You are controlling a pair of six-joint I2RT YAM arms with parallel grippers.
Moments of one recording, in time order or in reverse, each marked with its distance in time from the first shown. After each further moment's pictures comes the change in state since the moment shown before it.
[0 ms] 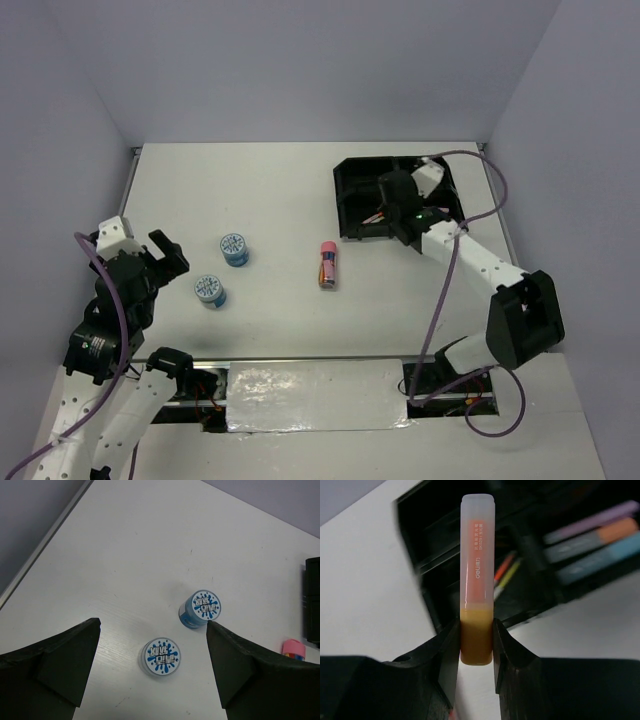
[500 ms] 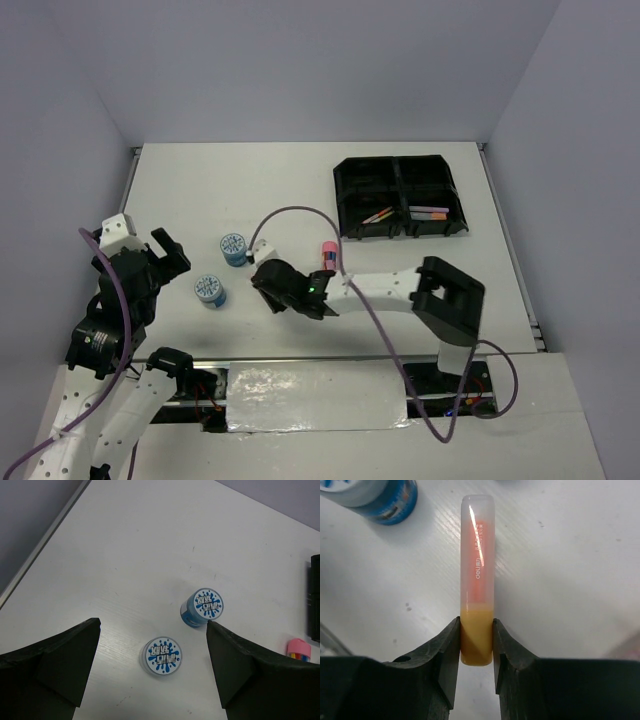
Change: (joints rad) left arm 0.000 0.023 0.000 0.000 0.000 0.000; right arm 0.685 0.432 0.132 0.122 -0.266 -0.375
